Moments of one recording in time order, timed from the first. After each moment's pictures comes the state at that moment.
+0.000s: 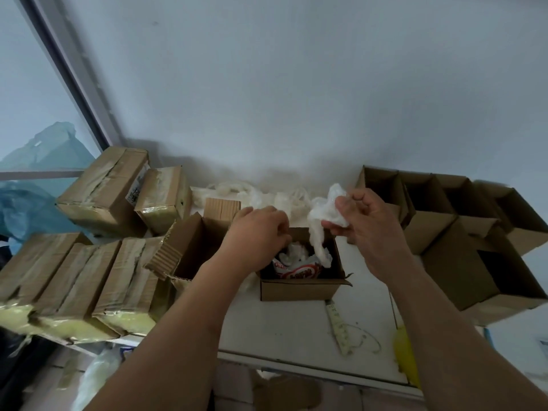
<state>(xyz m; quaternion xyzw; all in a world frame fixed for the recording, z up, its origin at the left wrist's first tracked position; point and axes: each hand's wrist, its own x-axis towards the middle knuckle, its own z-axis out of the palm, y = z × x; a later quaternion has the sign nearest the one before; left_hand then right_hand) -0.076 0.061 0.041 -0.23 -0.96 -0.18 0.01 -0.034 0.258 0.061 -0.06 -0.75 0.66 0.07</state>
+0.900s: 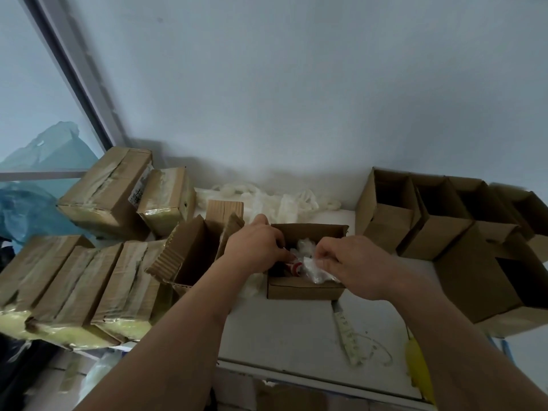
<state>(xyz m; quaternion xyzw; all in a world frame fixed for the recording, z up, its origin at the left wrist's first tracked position) -0.101 0.058 0.009 -0.15 -0.97 -0.17 -0.13 -0.035 0.255 0.040 0.15 -0.97 0.17 -0.10</state>
